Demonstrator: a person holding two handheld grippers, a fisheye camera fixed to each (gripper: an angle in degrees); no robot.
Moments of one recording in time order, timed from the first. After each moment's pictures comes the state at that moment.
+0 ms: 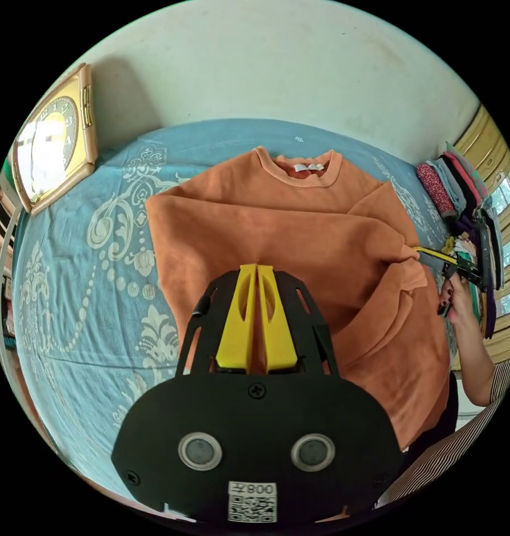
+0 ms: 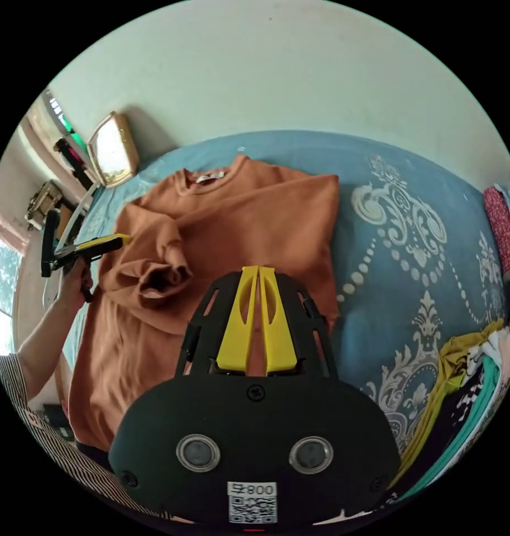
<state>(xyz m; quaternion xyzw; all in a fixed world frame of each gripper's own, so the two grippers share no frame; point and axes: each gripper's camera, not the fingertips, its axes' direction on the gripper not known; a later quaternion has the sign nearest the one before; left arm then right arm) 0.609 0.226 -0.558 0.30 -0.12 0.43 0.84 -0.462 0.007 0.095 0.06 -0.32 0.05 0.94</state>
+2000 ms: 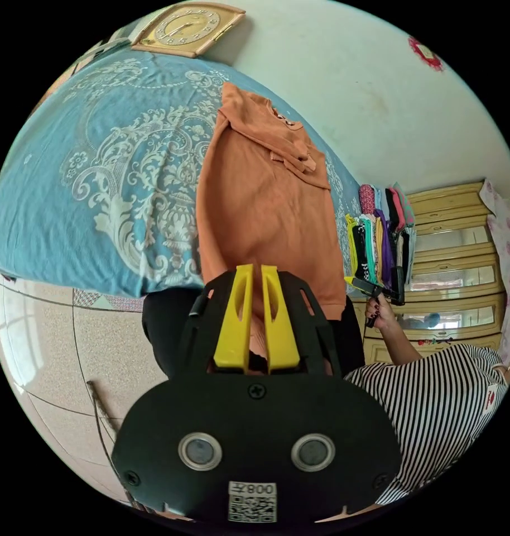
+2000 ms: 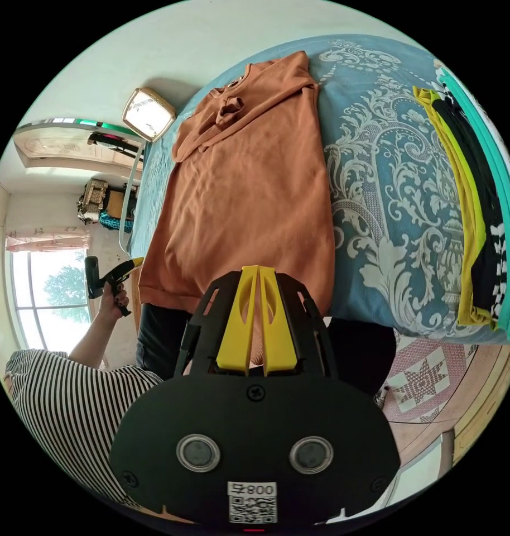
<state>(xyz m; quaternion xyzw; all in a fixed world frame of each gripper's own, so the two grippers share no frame) 0.156 0.663 -0.538 0.18 0.10 0.30 0.93 -0.265 0.532 -0.004 -0.10 -0.50 0.06 0.86</state>
